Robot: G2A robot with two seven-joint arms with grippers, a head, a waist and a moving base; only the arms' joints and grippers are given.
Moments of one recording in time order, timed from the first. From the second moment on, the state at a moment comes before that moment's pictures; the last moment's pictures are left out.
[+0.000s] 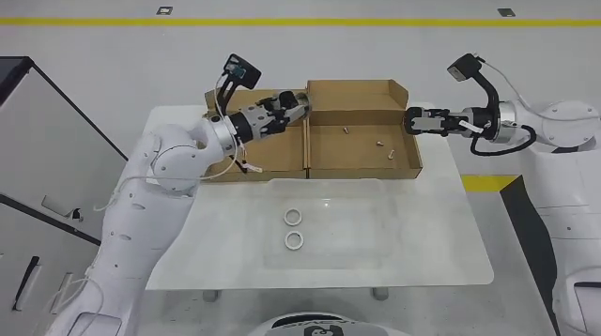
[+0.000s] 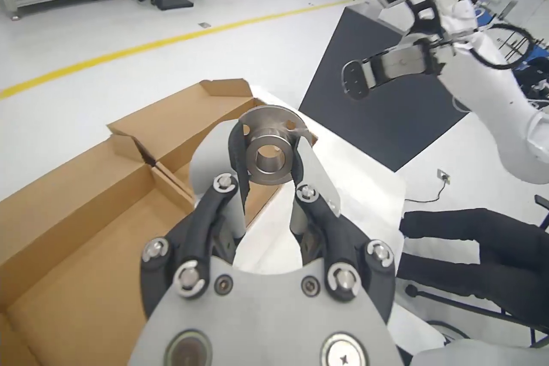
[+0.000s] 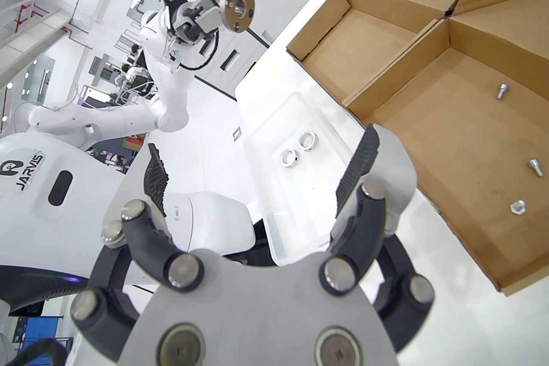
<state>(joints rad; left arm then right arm) 1.12 -1.17 -1.22 -1.77 0.58 -0.33 -0.74 -1.03 -0.92 1.43 -1.41 0.36 -0.38 1.44</state>
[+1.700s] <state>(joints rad) 0.59 -1.41 -0.64 -0.68 0.80 -0.28 -0.78 -1.03 -0.92 1.43 -1.41 0.36 -0.38 1.44</state>
